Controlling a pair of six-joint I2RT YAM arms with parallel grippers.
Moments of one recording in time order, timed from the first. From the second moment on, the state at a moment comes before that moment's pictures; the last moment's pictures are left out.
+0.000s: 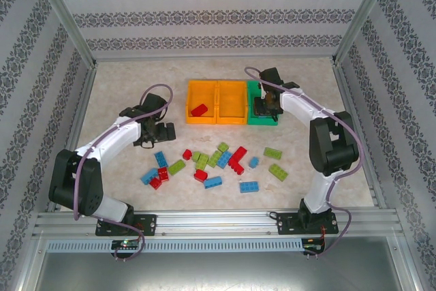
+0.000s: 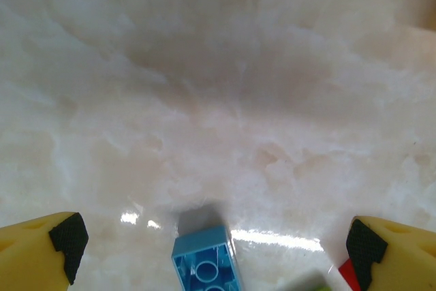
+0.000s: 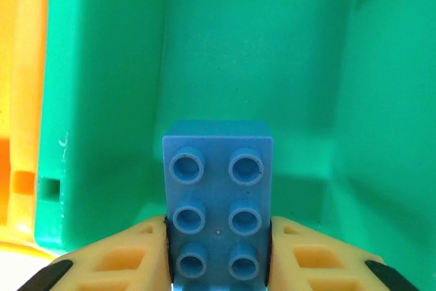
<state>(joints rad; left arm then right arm) -0.29 1.47 0.99 -0.80 -0.11 -0.52 0.27 1.85 1.35 -0.66 -0.01 0.25</state>
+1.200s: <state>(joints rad) -0.29 1.52 0.83 -0.79 0.11 -0.67 0.28 1.69 1.28 -0.62 0.05 0.33</state>
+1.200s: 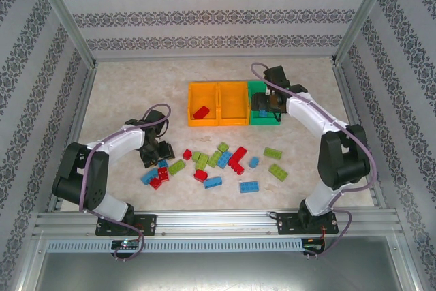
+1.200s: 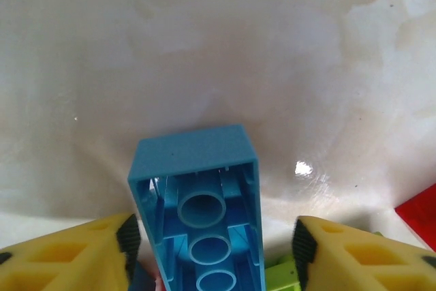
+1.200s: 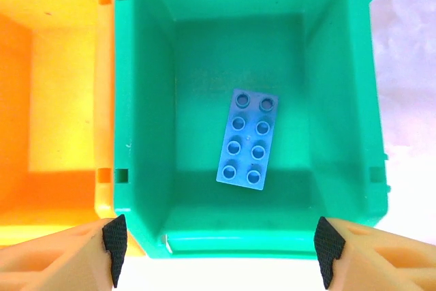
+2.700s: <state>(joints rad) -0.57 2.18 2.02 -0.64 0.35 -0.45 0.09 1.19 0.73 -0.56 0.07 0.47</state>
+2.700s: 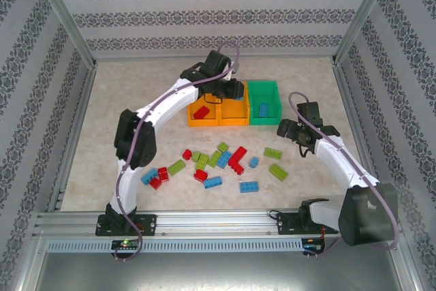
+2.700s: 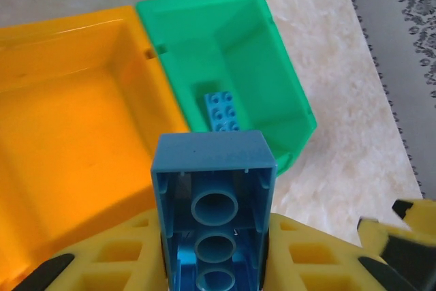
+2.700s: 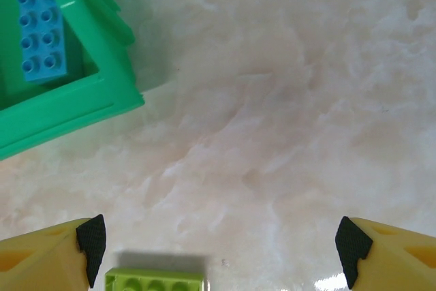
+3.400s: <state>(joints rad) -0.64 2.54 2.39 -0.60 0.45 -0.54 0.33 1.08 0.66 -0.64 -0.04 0.53</state>
